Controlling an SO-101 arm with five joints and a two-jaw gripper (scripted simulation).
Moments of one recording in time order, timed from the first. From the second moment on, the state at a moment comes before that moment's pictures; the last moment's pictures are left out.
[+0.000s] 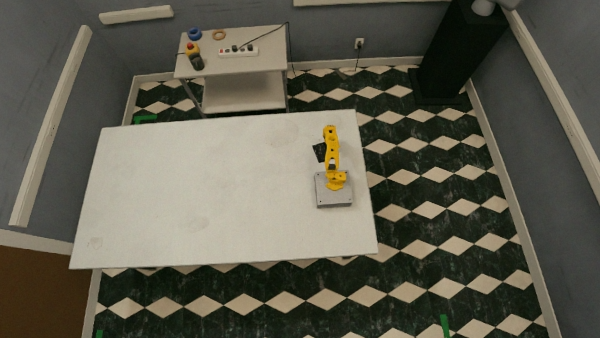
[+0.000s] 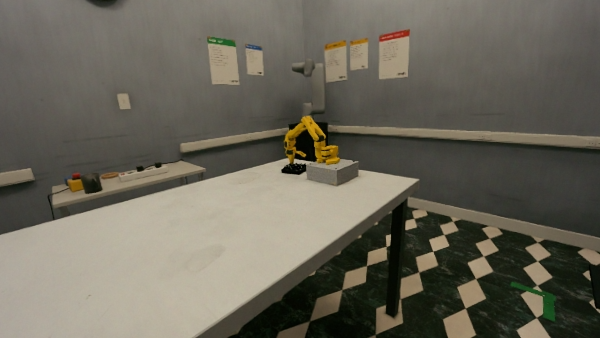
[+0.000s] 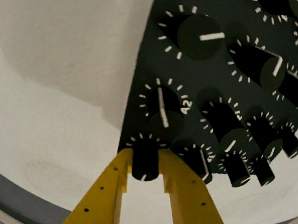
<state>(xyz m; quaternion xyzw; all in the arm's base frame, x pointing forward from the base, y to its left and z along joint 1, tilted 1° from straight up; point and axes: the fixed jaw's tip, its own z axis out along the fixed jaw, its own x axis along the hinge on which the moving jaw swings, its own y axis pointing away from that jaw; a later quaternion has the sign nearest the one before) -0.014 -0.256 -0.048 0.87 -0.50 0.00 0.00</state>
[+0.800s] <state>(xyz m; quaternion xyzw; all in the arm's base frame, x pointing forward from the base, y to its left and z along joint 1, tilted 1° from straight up) -0.012 -0.257 -0.047 0.94 -0.34 0.00 0.00</state>
